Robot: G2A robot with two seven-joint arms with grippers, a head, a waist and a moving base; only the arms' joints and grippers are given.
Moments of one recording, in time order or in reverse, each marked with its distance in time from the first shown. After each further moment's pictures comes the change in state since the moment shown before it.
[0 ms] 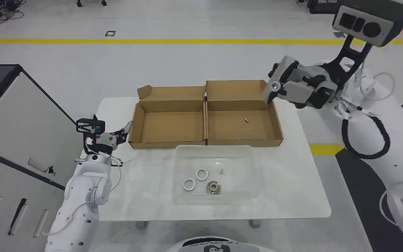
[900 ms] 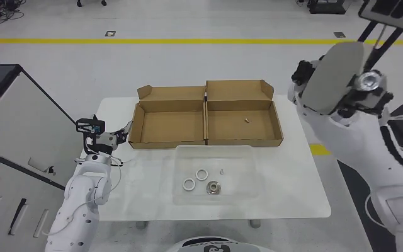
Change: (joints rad) left arm 0.000 0.000 0.000 0.000 0.000 0.000 0.000; right arm -0.046 -0.092 0.033 -0.134 0.267 0.000 0.001
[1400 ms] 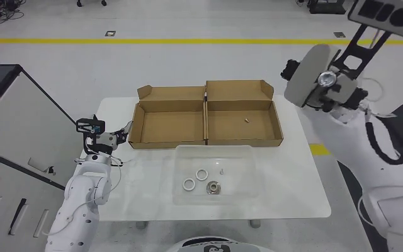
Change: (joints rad) left arm 0.000 0.000 0.000 0.000 0.000 0.000 0.000; right arm -0.052 -0.037 0.098 0.072 -0.142 0.096 0.089
